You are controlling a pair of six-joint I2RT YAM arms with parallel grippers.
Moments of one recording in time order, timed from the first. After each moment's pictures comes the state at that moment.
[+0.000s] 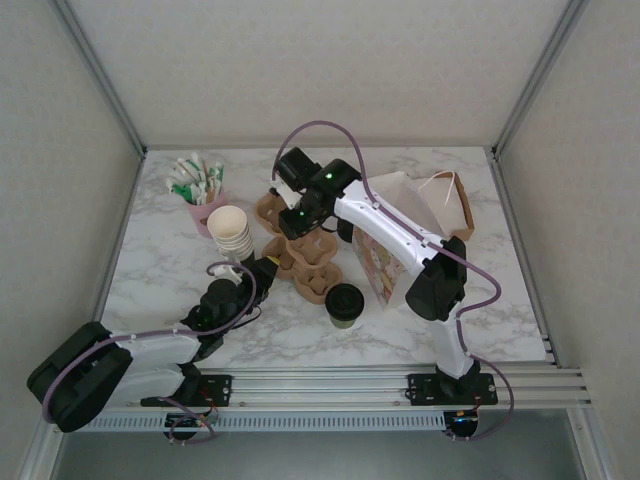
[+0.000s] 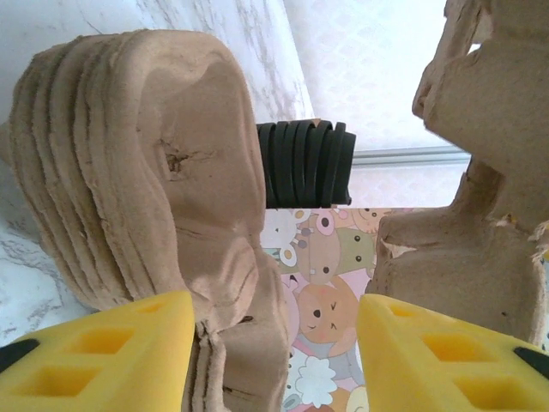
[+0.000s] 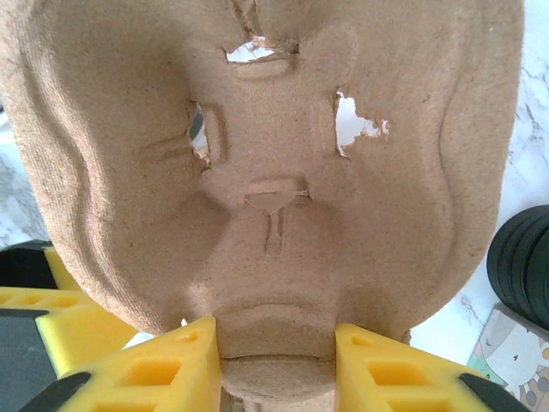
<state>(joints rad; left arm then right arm) -0.65 1.13 0.12 0.79 -0.10 -1.42 0.86 2.06 2.17 -1.23 -0.06 0.10</state>
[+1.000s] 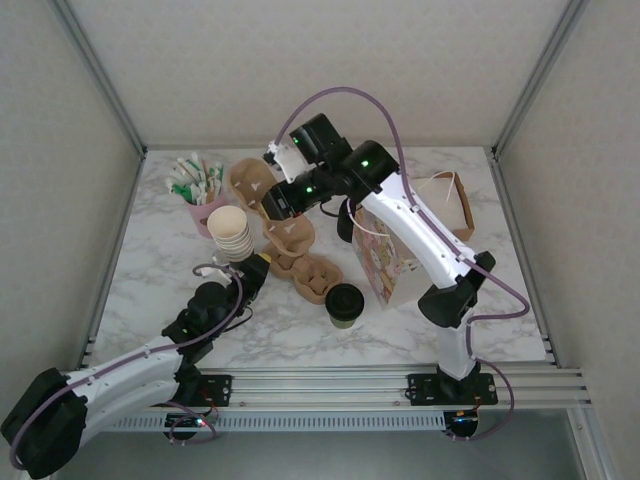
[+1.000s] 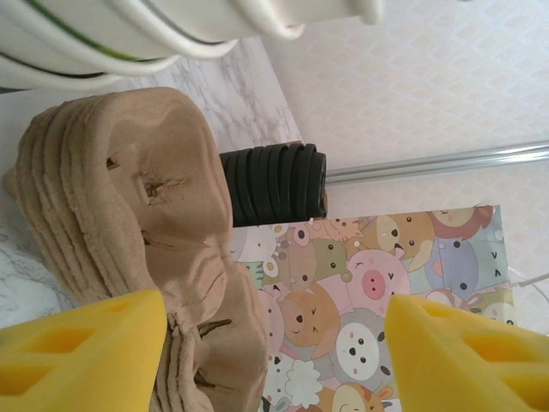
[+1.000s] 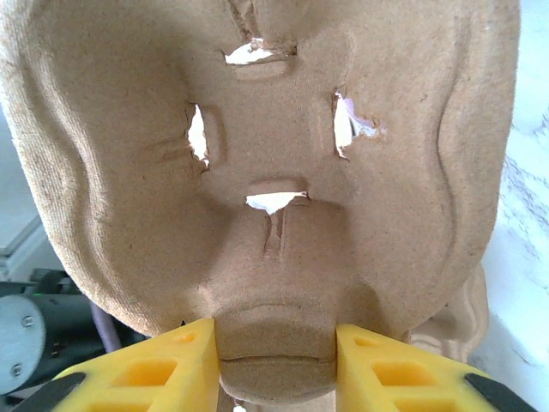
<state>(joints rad) -0.66 0.81 0.15 0.47 -0.17 -1.34 0.86 1.96 2.39 -1.23 -0.37 0.17</state>
